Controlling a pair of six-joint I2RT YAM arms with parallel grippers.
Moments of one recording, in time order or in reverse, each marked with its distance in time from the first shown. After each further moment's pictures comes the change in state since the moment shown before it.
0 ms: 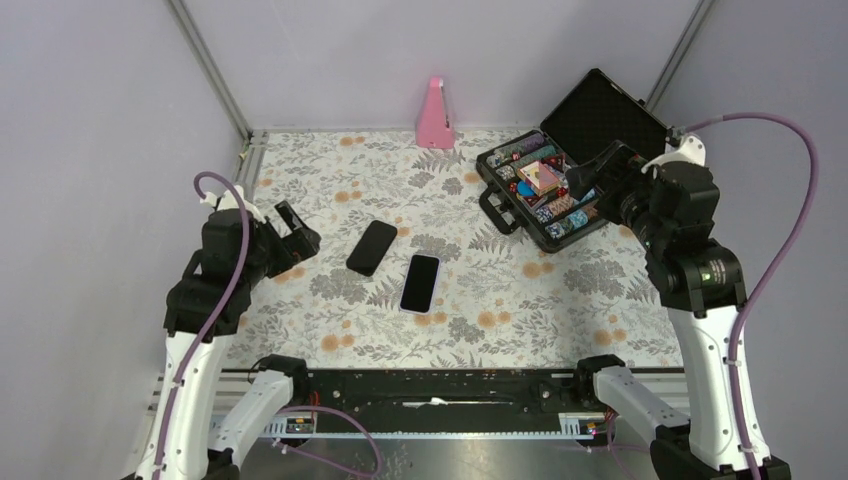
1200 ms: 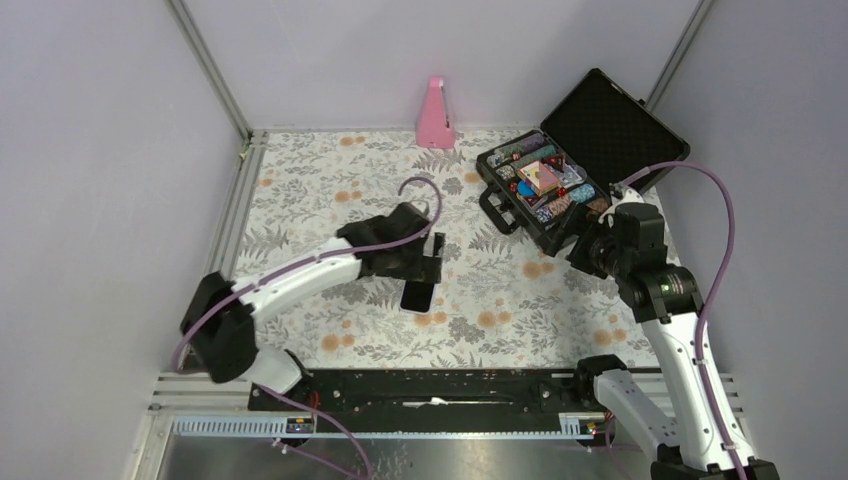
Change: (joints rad) left arm -0.633 0.671 -0.068 0.348 0.054 -0.045; right arm -0.003 -0.107 -0.354 -0.087 -0.183 -0.011
